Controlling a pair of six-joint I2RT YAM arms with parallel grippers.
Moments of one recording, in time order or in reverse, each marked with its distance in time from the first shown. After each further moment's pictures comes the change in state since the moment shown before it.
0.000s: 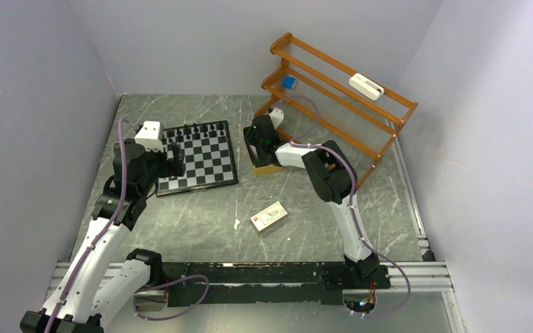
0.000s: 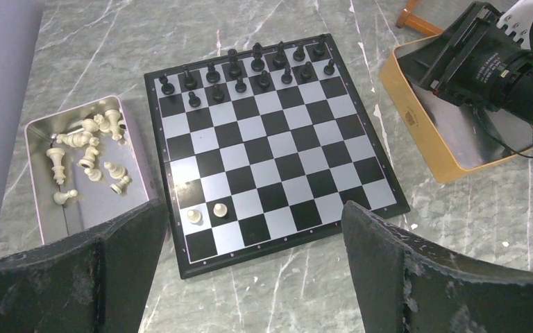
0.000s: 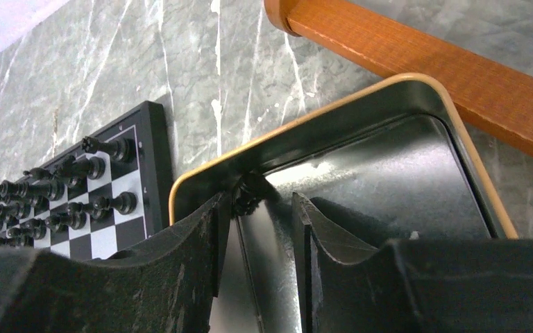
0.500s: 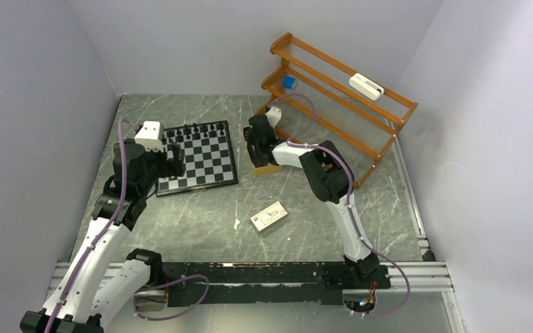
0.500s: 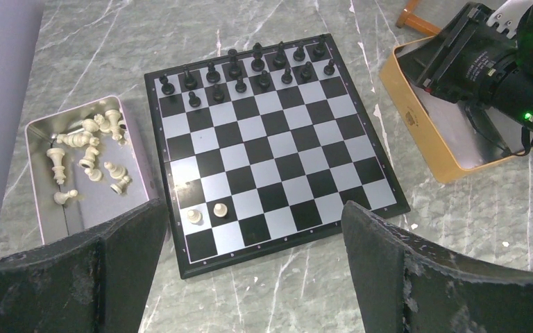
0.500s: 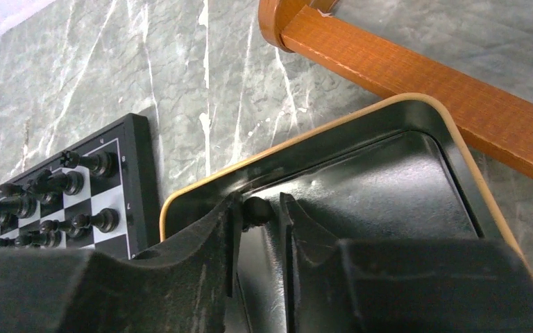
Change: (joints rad) left arm 0.000 0.000 0.000 0.000 0.000 0.000; right arm 0.013 0.042 0.061 -0.024 0.073 -0.036
